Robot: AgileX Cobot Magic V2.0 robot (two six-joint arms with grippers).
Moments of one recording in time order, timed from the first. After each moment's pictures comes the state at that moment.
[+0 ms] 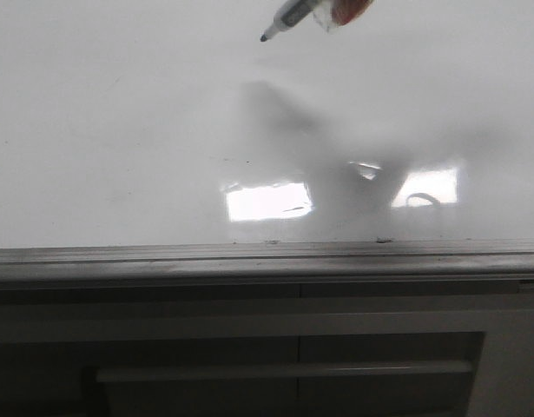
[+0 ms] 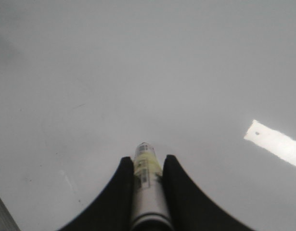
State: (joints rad) left arm -0.94 0.31 -0.56 0.45 0.50 -0.54; right arm 0.72 1.05 -0.65 0.27 -0.16 -0.54
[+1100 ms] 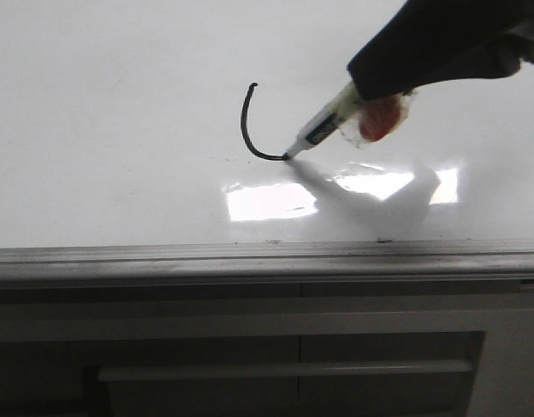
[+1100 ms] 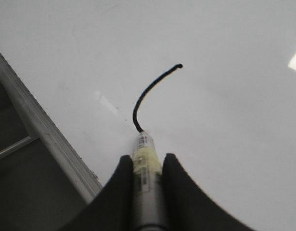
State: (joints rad) left arm -0.93 0.31 -0.56 0.41 0.50 -0.54; right arm 0.66 1.04 -0.67 0.29 0.22 -0.54
